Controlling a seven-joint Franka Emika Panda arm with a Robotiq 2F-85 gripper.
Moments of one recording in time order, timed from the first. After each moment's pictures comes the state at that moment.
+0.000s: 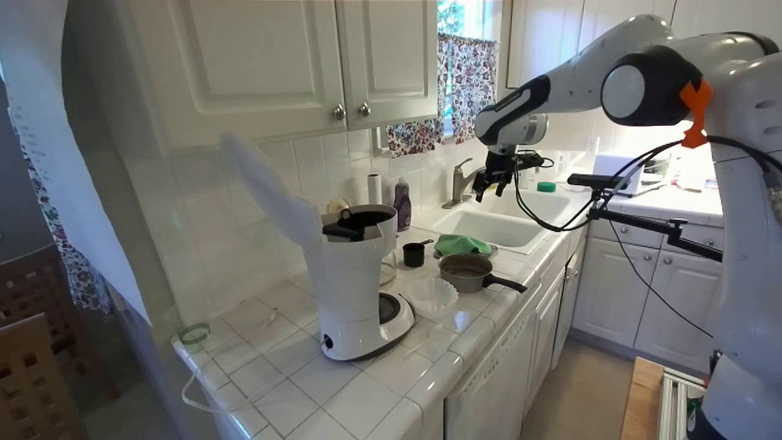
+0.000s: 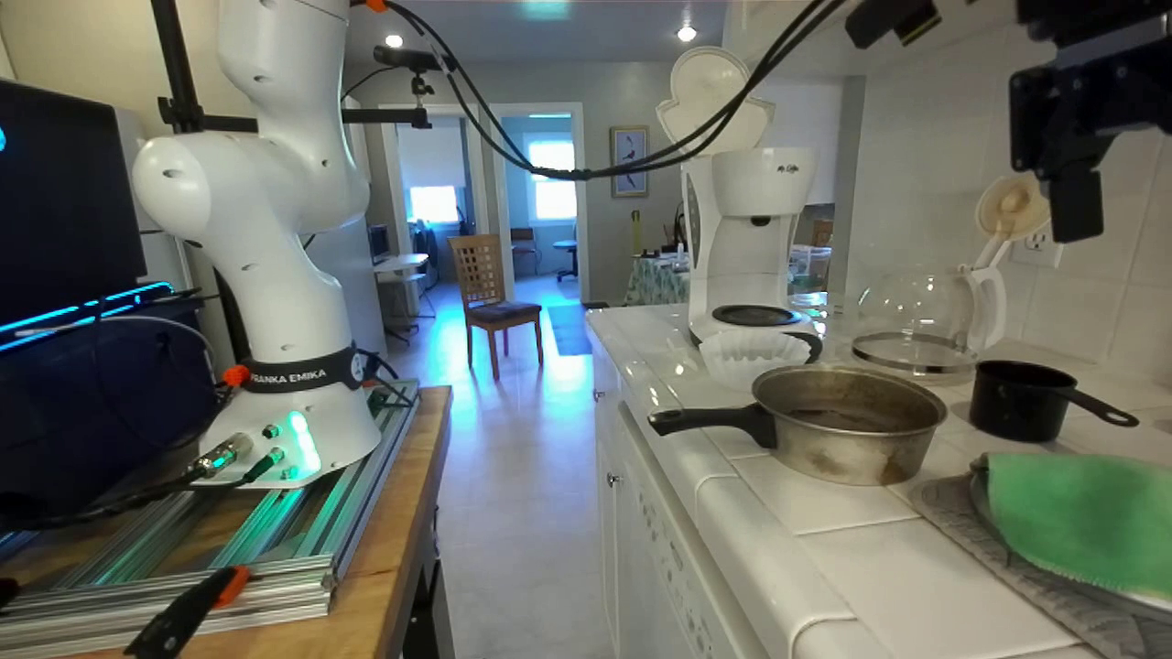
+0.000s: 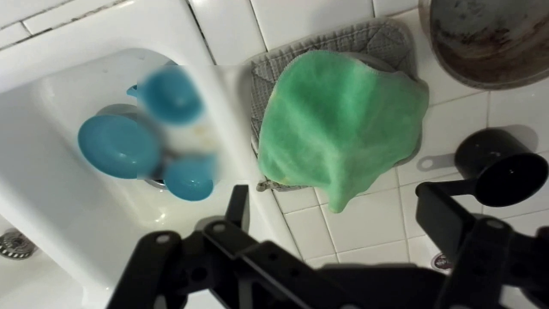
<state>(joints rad) -0.44 0.38 -0.24 -1.61 0.19 2.24 -0.42</state>
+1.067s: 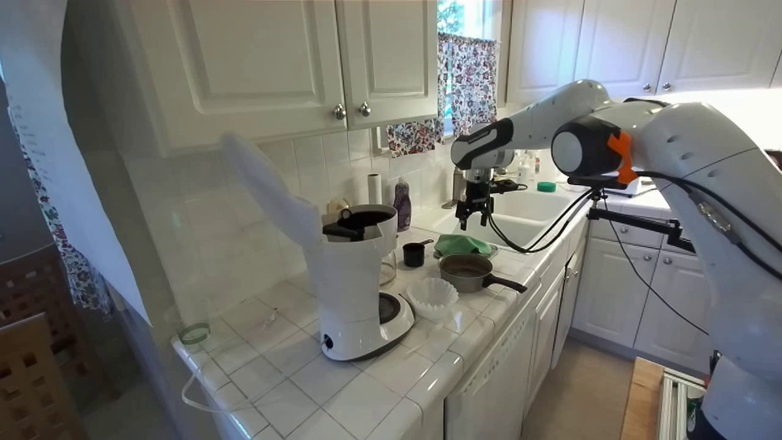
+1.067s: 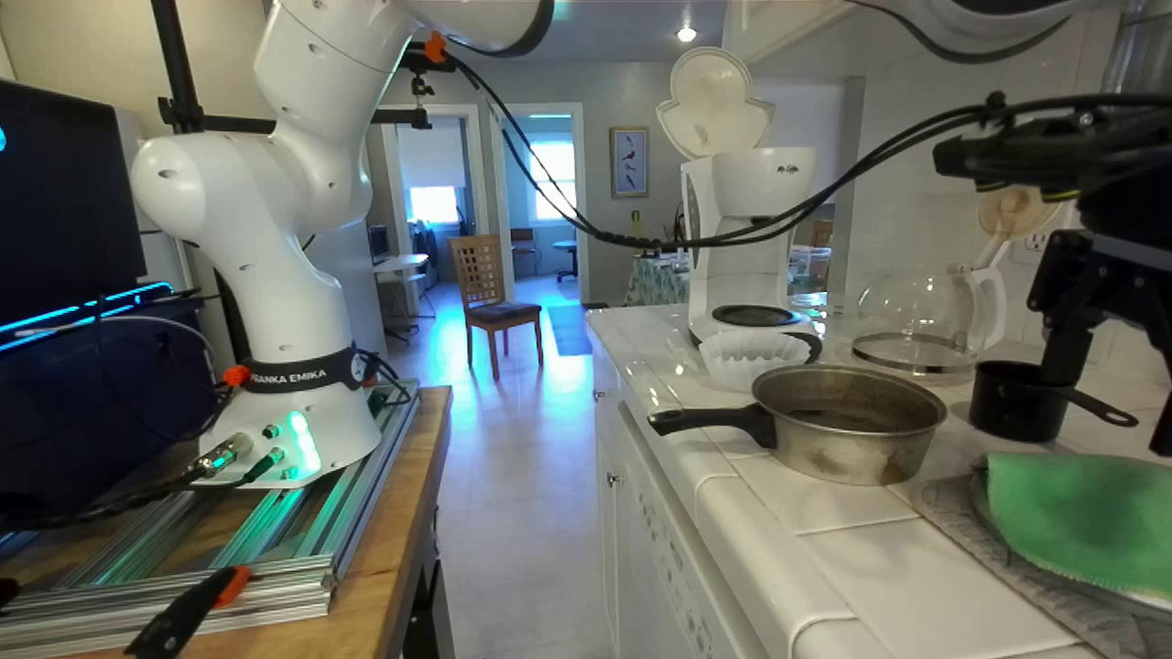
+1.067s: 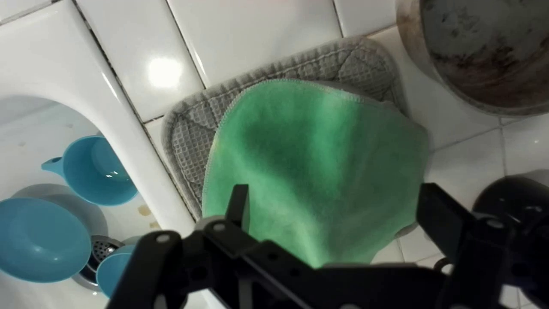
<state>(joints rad) -0.48 0.75 -0.18 -1.21 0.19 1.95 -0.31</state>
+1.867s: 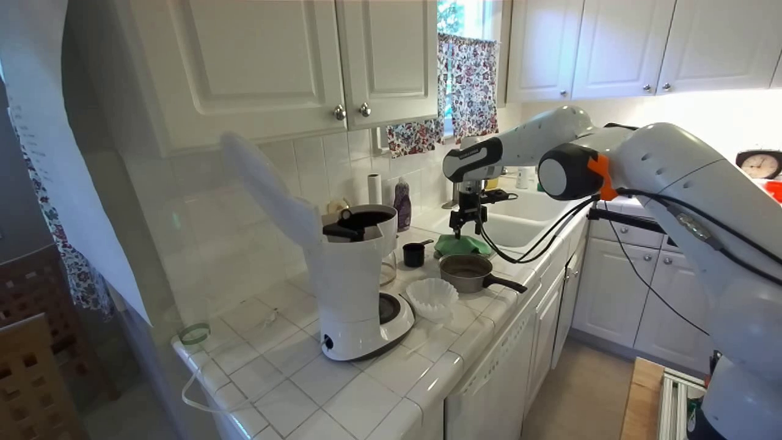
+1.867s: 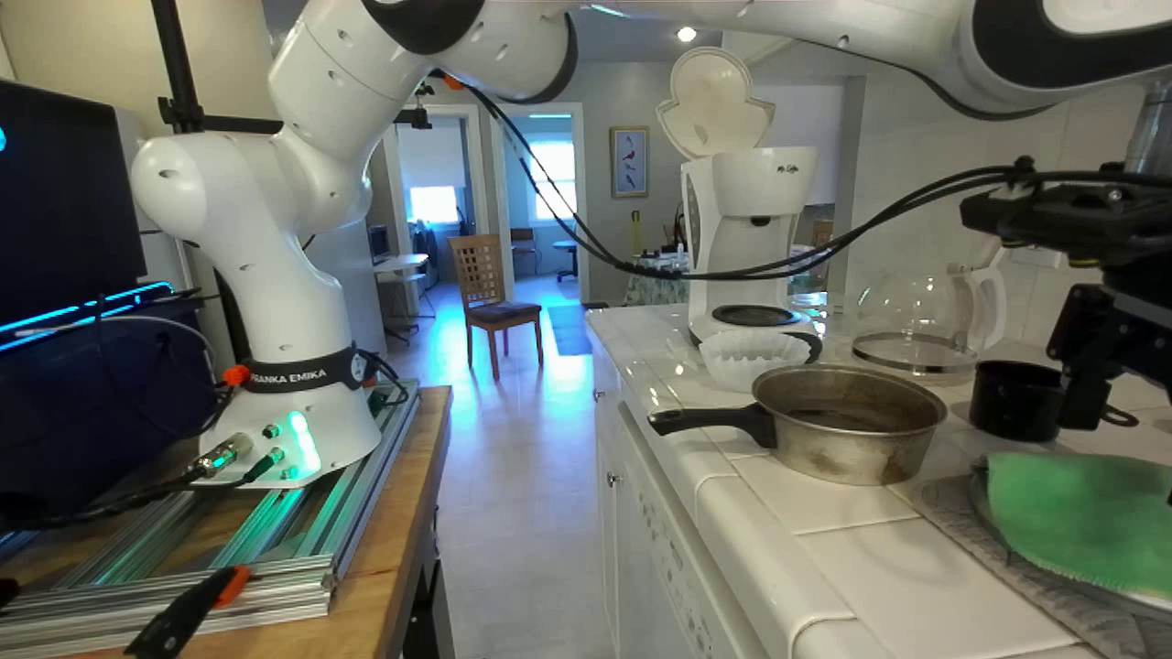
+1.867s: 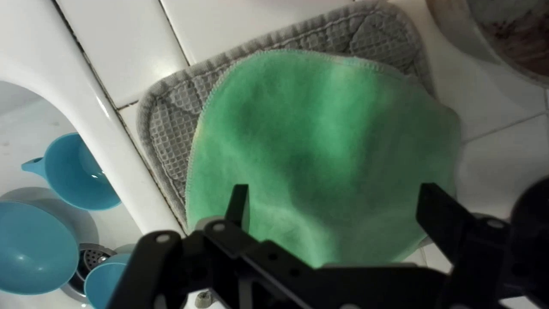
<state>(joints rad) -0.47 0.90 -0.18 -1.03 0.17 1.91 -0.26</state>
